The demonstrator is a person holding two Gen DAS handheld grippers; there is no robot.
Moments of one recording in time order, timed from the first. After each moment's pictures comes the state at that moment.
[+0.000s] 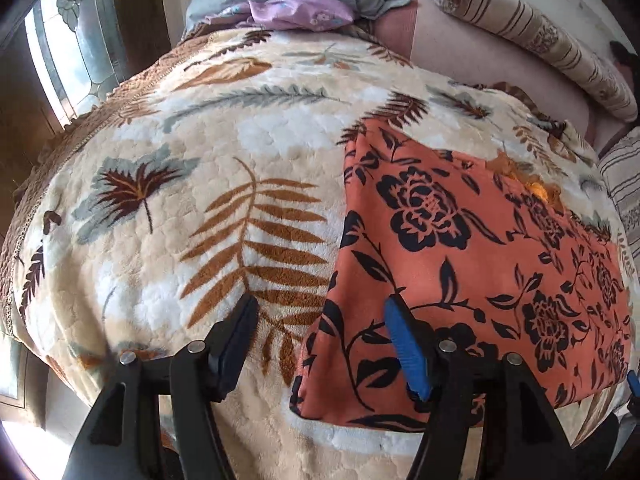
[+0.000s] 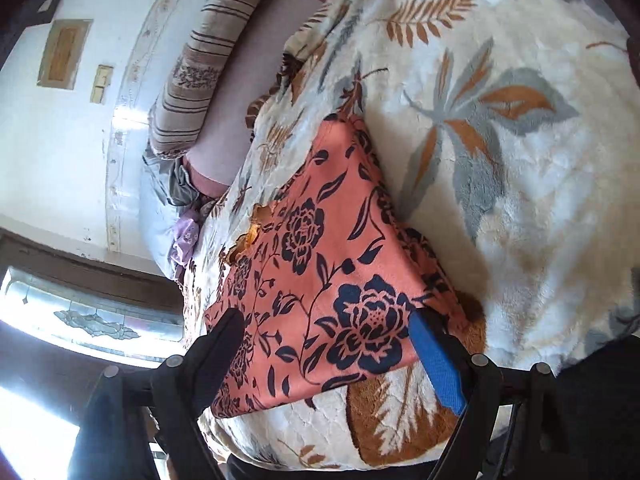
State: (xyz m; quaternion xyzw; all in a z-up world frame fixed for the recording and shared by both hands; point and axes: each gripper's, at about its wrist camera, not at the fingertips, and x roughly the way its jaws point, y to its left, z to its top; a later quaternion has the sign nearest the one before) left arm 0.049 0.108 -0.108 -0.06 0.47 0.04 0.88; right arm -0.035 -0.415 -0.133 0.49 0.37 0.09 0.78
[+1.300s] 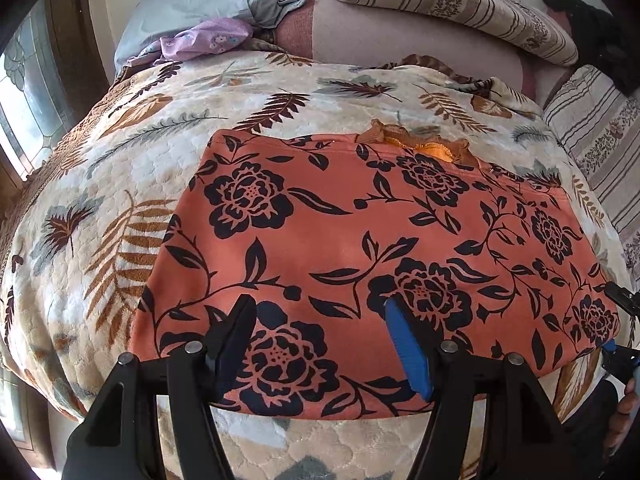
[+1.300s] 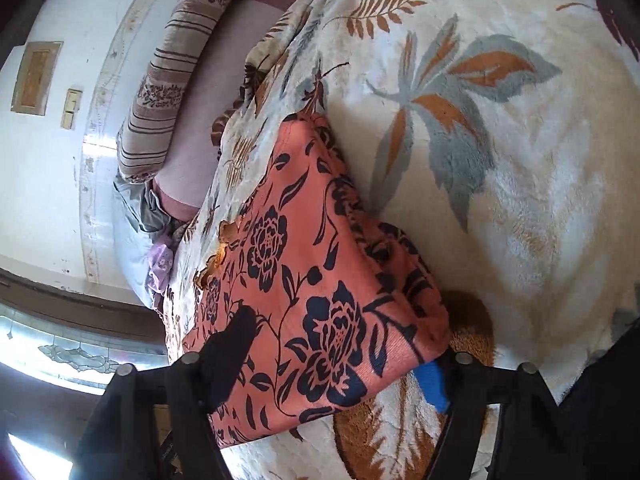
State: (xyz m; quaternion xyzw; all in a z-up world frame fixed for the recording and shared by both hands) left arm 0.037 -0.011 -0.109 0.00 0.46 -0.04 0.88; right arm -0.004 -0.405 -0.163 0.50 0.38 0.01 0.78
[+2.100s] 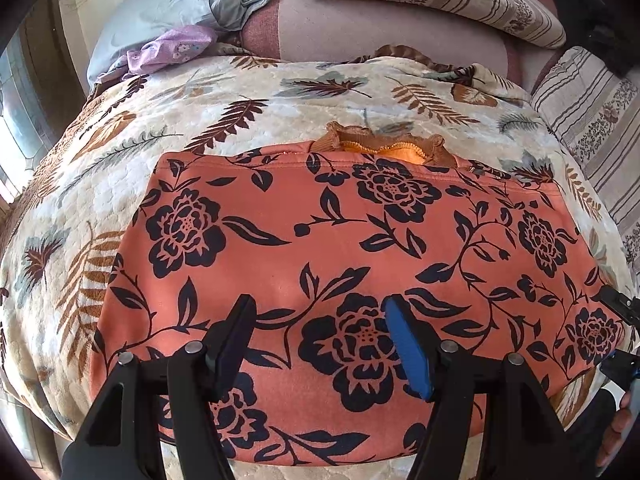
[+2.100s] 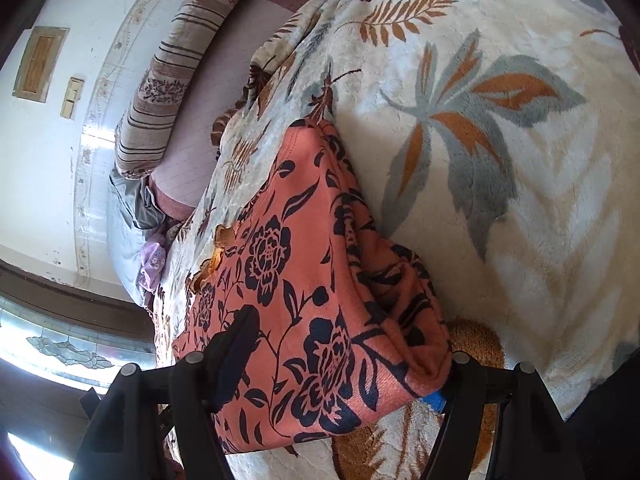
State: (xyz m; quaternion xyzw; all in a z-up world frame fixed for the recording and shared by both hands) left arm 0.064 -0.051 -0.110 0.02 0.47 -0.06 0.88; right arm 0.006 -0.403 -0.159 0.48 0.38 0.00 0.79
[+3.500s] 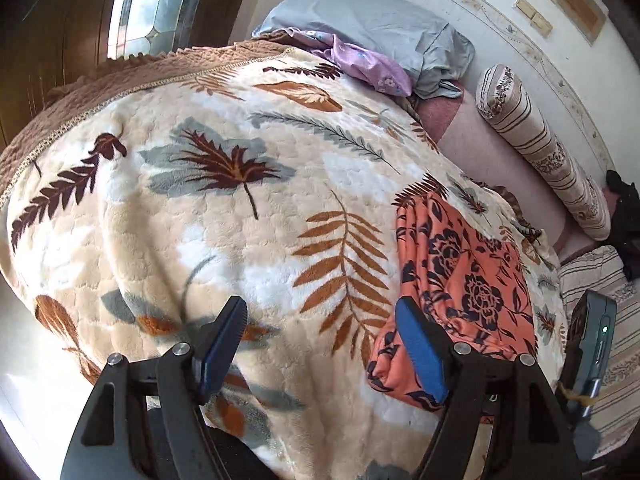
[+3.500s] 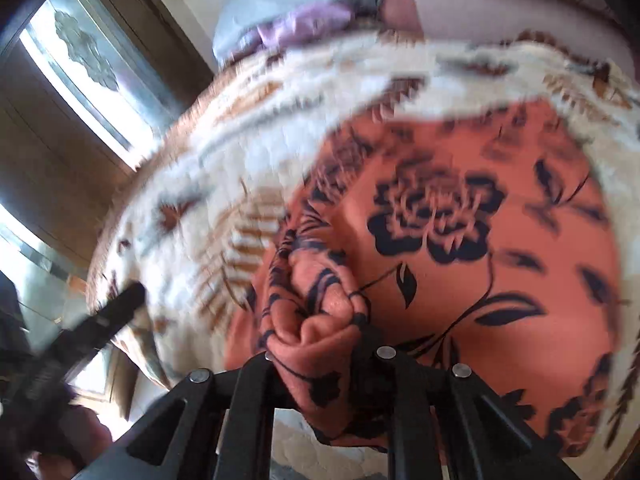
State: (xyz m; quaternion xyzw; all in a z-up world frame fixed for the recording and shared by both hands) left arm -0.005 0.218 -0.115 -0.25 0.40 0.02 0.88; right arm 0.079 -0.003 -0.127 0.08 0.47 0.22 0.85
